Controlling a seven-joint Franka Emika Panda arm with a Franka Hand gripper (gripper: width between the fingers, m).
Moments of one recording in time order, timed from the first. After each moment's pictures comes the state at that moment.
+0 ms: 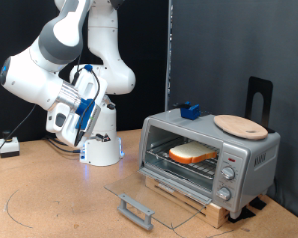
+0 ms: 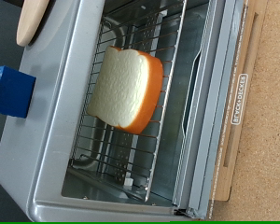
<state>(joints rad) -0.50 -0.11 -0.14 -2.39 0.74 1.56 -0.54</state>
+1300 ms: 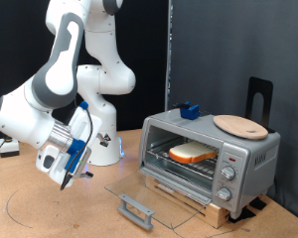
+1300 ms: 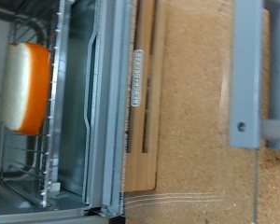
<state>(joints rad) -0.50 0.18 -0.14 -2.32 0.75 1.73 -0.54</state>
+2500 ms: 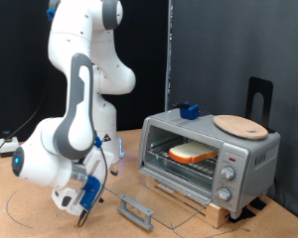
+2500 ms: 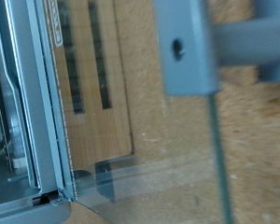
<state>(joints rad) -0.46 0.43 -0.08 -2.30 0.69 1.79 -0.44</state>
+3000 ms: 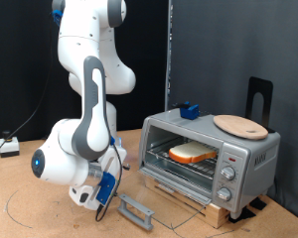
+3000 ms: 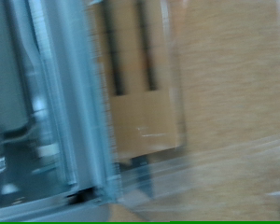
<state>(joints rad) -0.44 0.38 -0.04 -2.40 0.72 1.77 -0.46</state>
